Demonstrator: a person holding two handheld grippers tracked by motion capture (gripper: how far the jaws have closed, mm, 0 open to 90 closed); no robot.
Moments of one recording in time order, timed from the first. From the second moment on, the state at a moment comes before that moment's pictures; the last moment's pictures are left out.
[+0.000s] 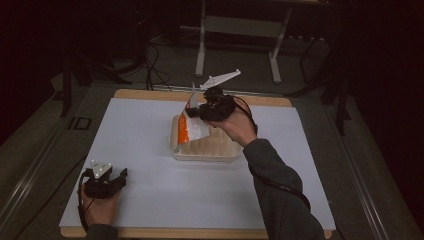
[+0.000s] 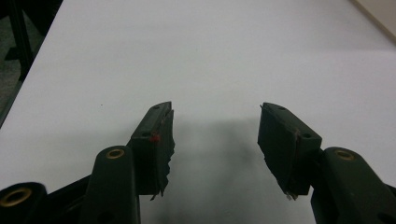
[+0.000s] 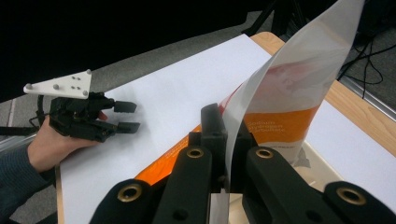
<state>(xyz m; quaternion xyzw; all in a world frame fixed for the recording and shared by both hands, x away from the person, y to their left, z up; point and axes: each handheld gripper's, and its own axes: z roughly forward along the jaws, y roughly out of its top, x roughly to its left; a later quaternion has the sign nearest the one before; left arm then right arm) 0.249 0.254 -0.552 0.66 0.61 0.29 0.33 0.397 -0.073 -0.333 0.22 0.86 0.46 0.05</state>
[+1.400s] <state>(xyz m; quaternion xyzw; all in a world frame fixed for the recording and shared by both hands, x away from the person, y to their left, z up) 0.248 0.254 -0.552 0.66 0.61 0.29 0.33 0.407 -0.043 -0.344 0.21 0.87 0.43 0.10</state>
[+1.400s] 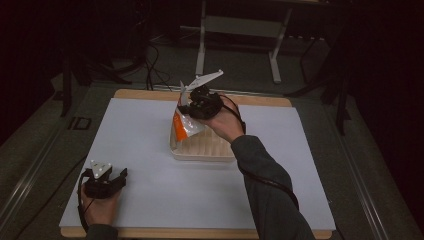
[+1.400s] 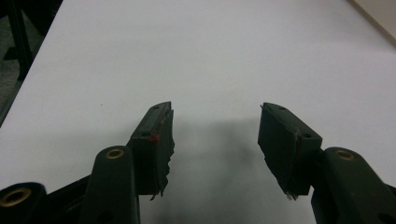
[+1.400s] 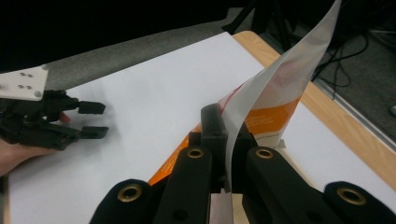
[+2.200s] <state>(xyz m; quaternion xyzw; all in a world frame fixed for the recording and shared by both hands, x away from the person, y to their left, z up) 0.248 0.254 -0.552 0.66 0.61 0.29 0.33 0.404 -0.022 -0.369 0.27 0.88 0.38 0.08</state>
